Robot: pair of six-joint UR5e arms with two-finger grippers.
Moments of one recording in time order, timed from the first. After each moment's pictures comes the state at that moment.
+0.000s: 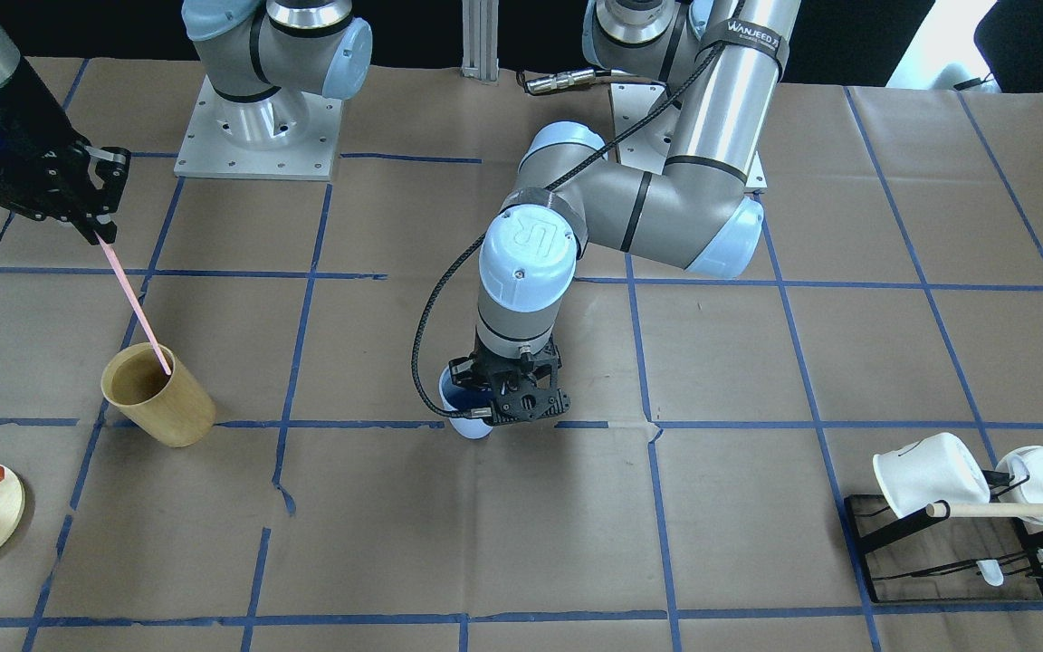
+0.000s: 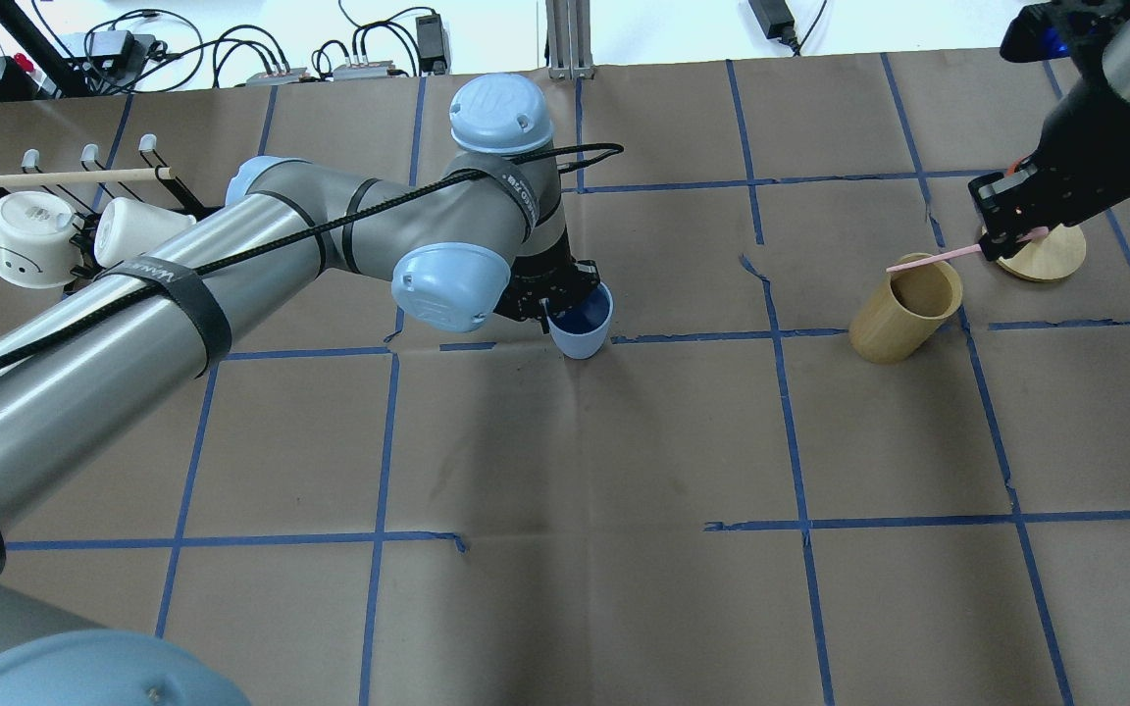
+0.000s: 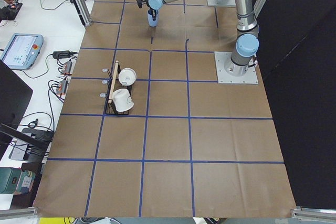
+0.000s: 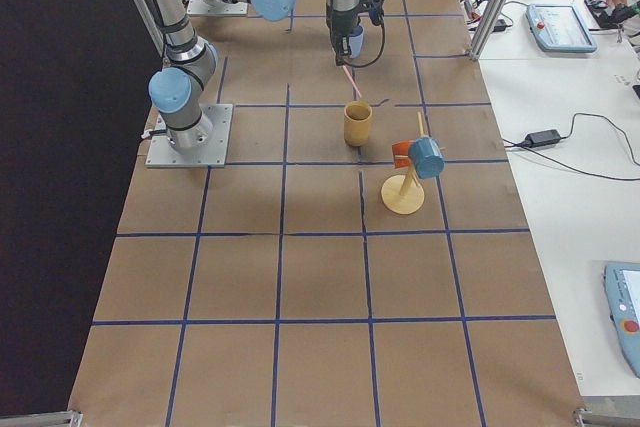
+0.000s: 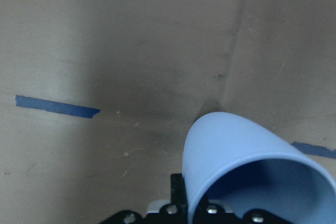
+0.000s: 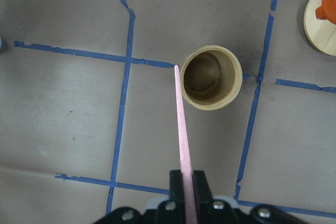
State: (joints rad) left arm -1.90 -2.04 -1.62 -1.10 1.51 -0.52; right arm 1.32 -1.66 1.66 -1.60 -1.54 -0.40
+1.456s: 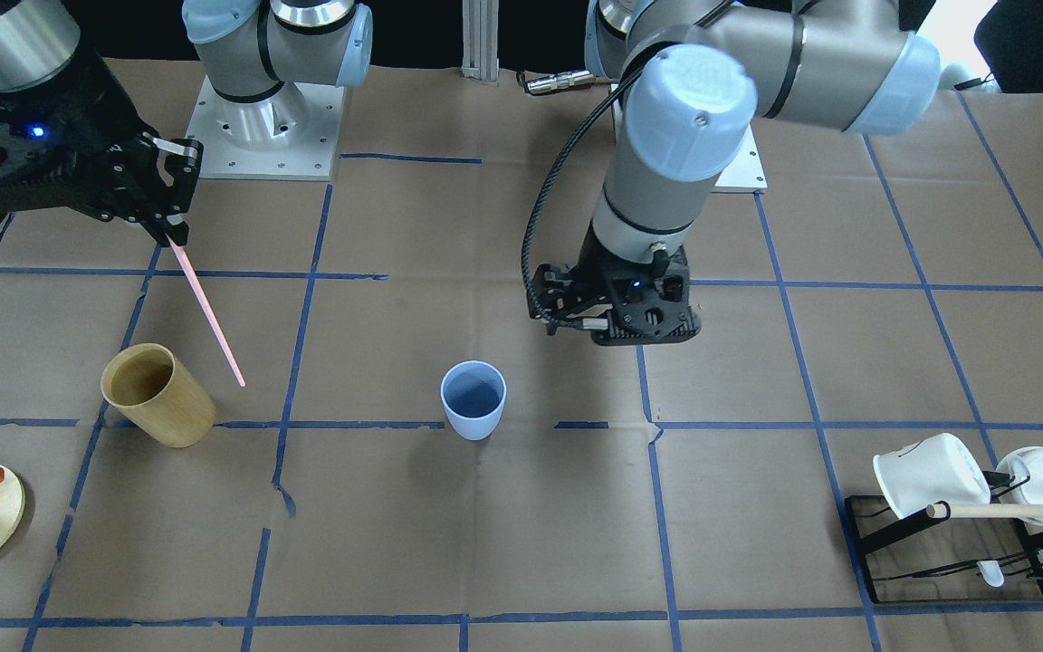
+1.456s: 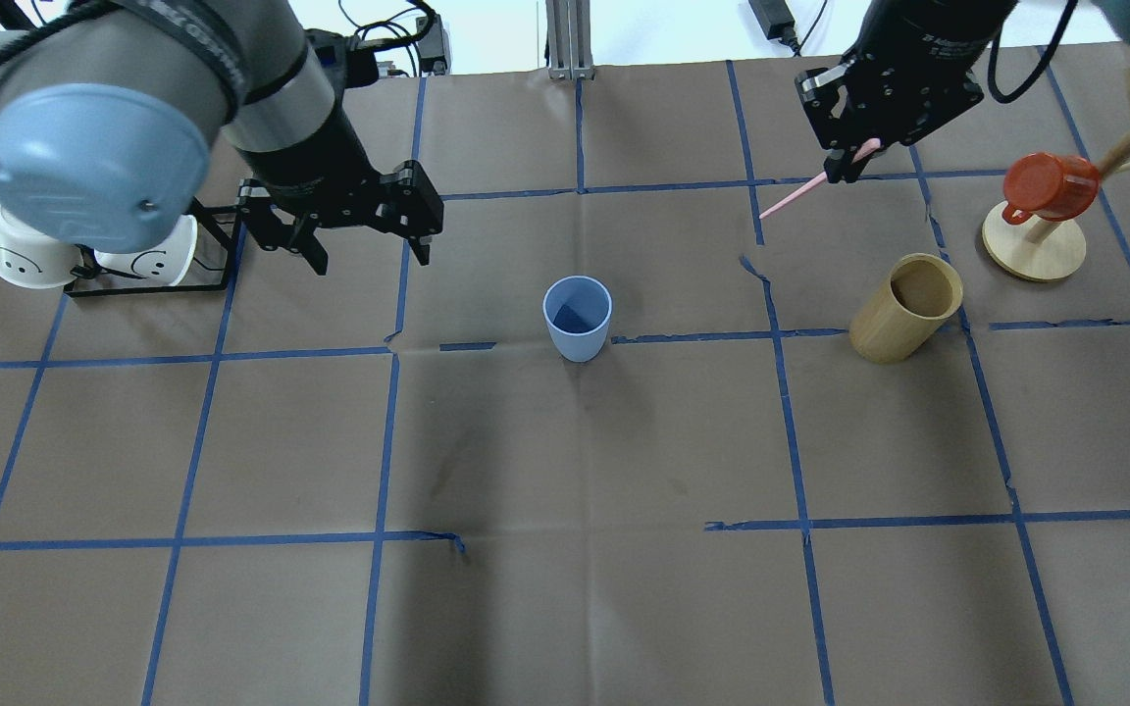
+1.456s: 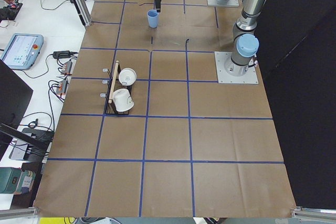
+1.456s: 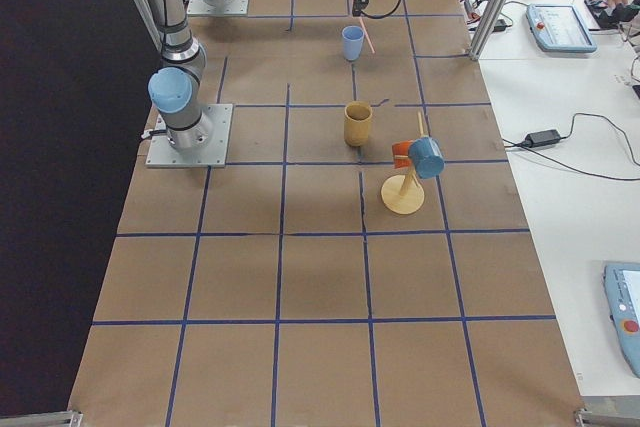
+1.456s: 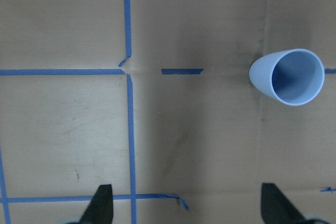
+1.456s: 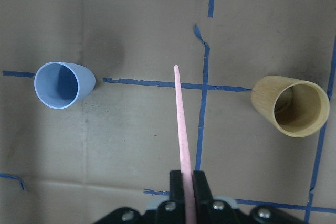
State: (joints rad) left arm -1.64 -1.61 -1.58 -1.54 1.51 -0.07; right arm 1.59 -1.47 1.38 -1.47 -1.47 -0.03
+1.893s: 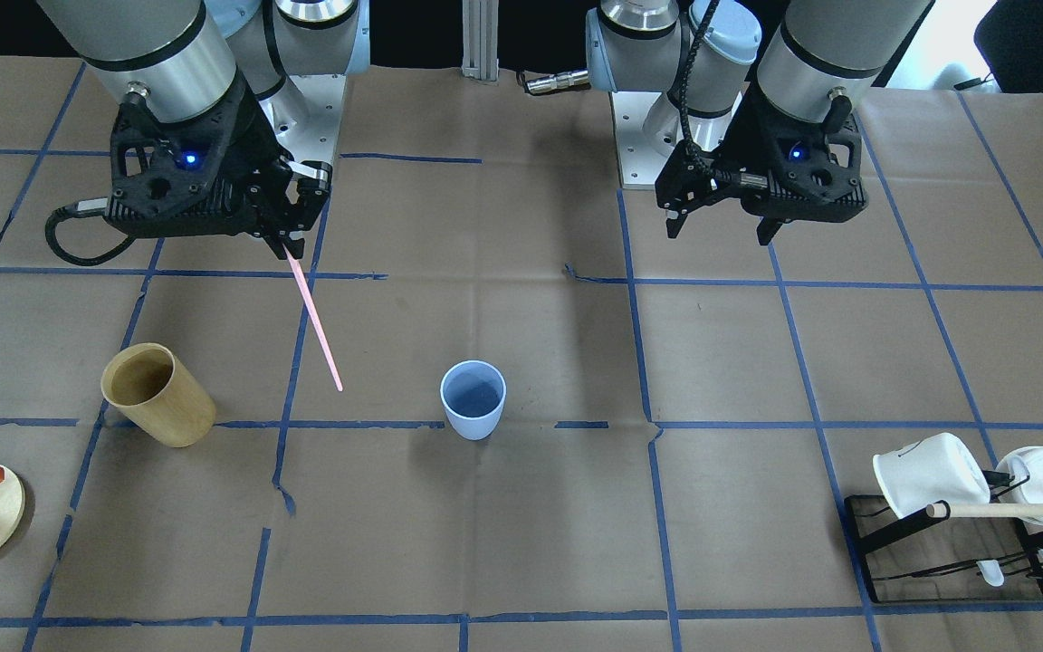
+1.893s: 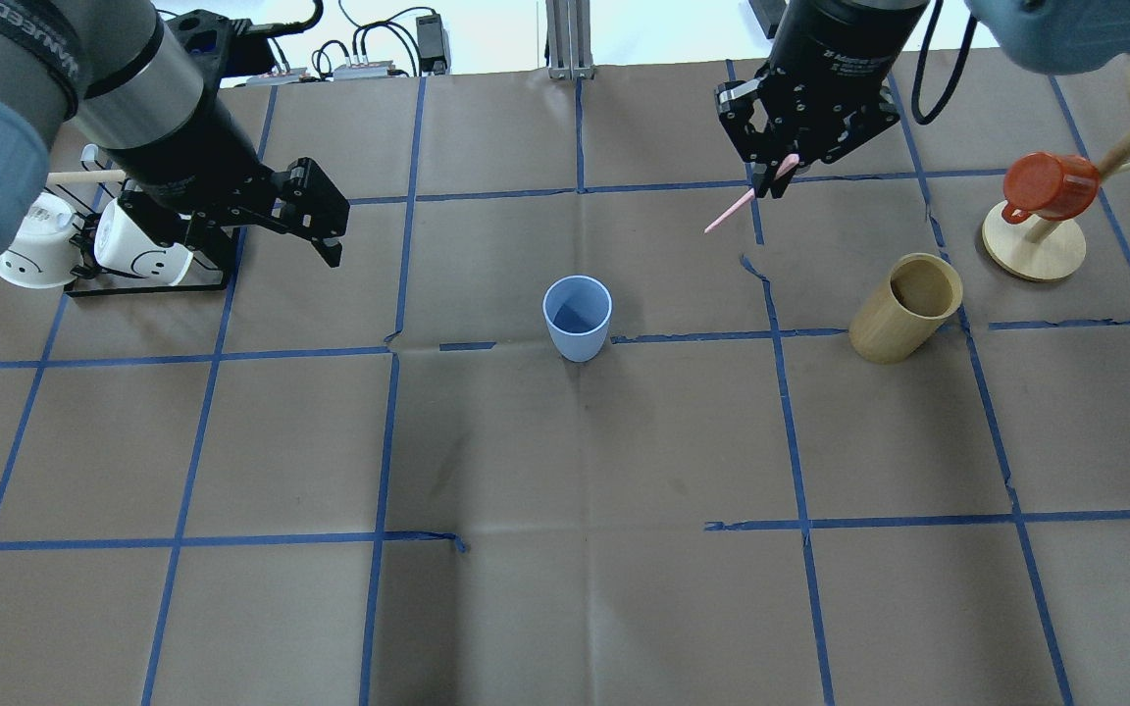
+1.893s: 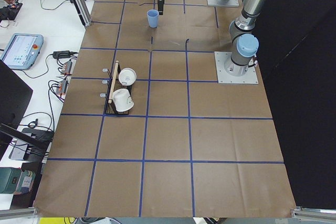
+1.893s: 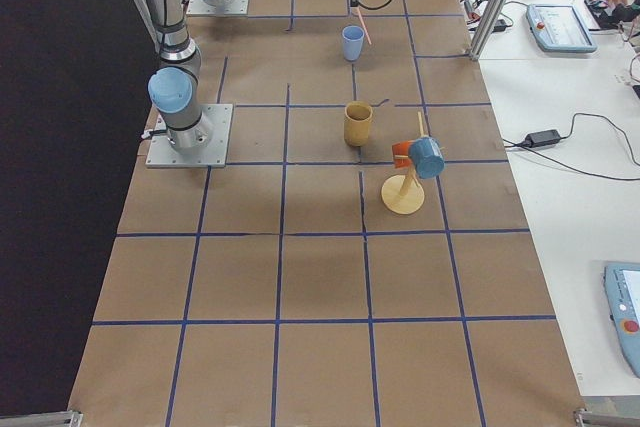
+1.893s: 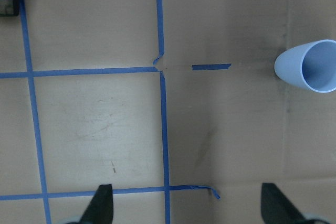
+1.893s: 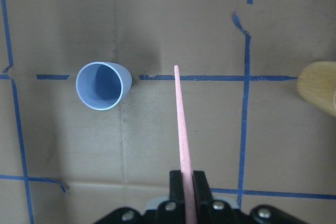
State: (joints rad) left arm -1.54 -1.54 -1.61 -1.57 1.52 0.06; right arm 1.68 -1.44 1.37 -1.48 -1.44 0.11
